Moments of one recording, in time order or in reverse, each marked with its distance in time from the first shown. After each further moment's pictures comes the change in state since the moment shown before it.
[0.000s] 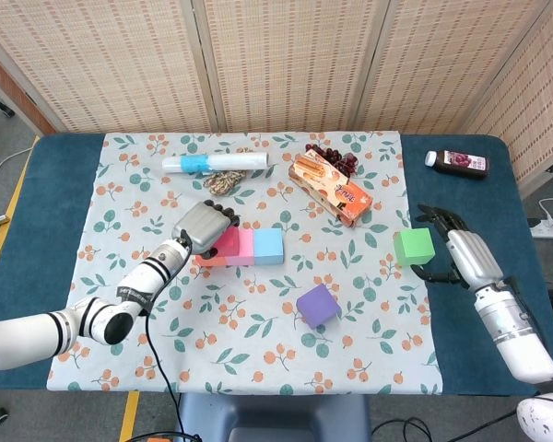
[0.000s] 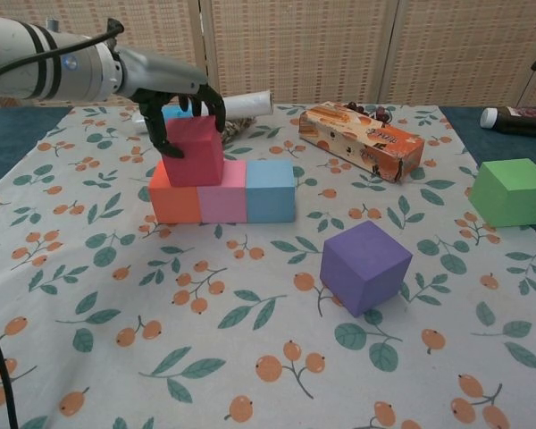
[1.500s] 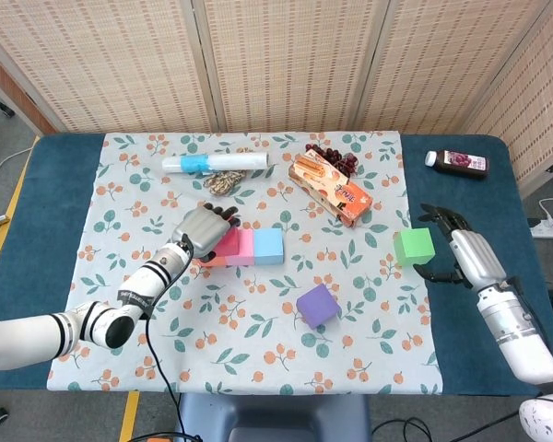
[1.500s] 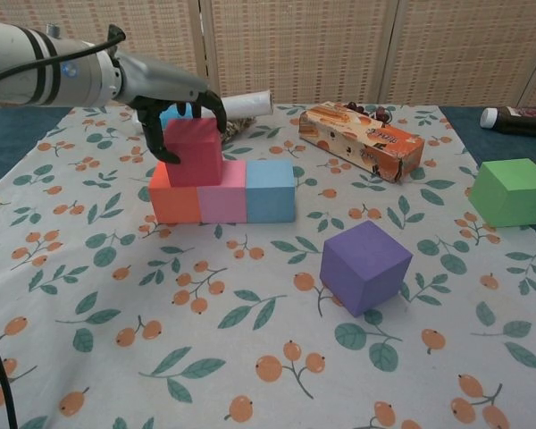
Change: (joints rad) left arm -0.028 0.006 0.045 -0.034 -0.042 0.033 0.046; right arm -0.010 0.003 0.004 0.005 -0.007 0.005 0.023
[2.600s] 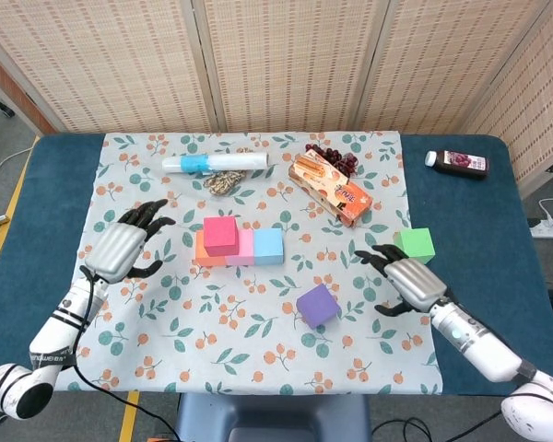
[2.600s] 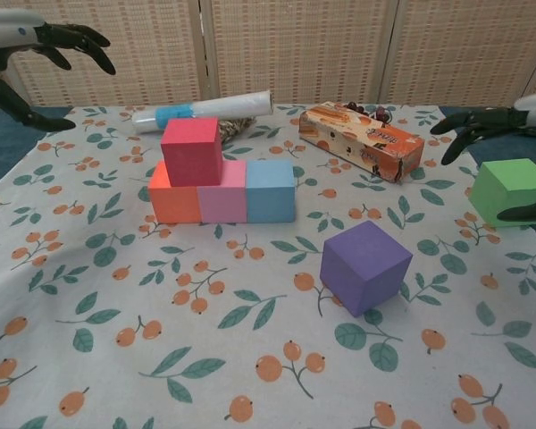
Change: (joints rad) left arm 0.469 0.201 -0.012 -0.248 0.427 0.427 -0.406; right arm 0.143 -0.066 -0.100 0.031 -0.203 -0.234 -0.134
